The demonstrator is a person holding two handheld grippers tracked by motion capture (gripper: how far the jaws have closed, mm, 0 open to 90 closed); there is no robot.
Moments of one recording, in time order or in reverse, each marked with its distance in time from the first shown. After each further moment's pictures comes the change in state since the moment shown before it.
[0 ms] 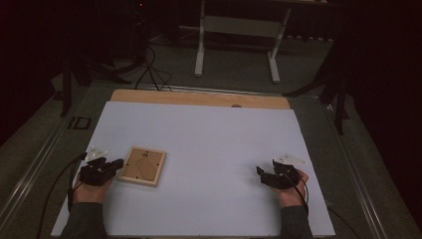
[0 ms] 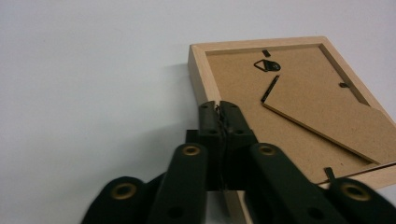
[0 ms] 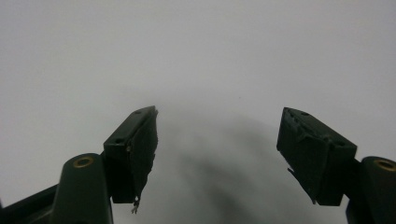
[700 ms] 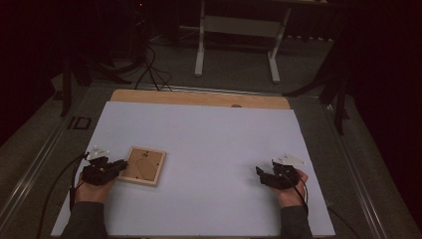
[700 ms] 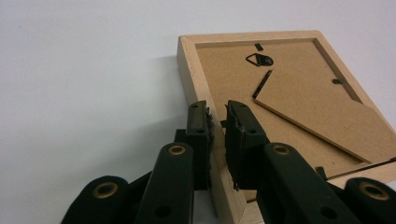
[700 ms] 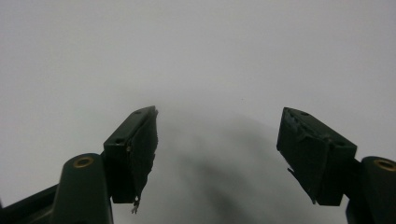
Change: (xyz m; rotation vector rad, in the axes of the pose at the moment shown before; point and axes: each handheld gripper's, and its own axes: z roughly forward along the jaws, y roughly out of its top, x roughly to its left) left arm 0.000 0.001 0.005 0.035 -0.027 -0.020; right arm 0.002 0.001 0.000 -0.004 -0.002 -0.018
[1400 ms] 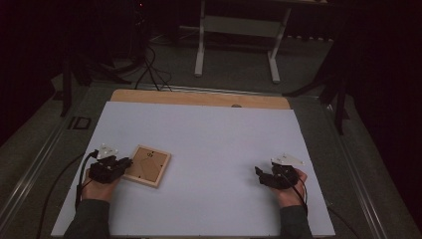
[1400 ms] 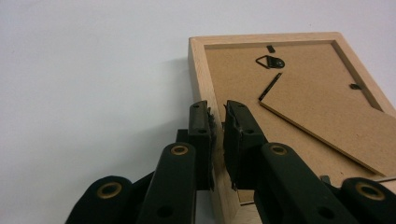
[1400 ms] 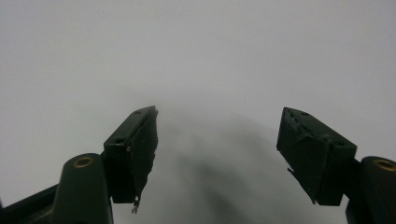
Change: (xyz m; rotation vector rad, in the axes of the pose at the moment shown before) left arm -0.019 0.010 0.013 0.000 0.040 0.091; right arm 0.002 0.001 0.001 0.001 -0.001 -0.023
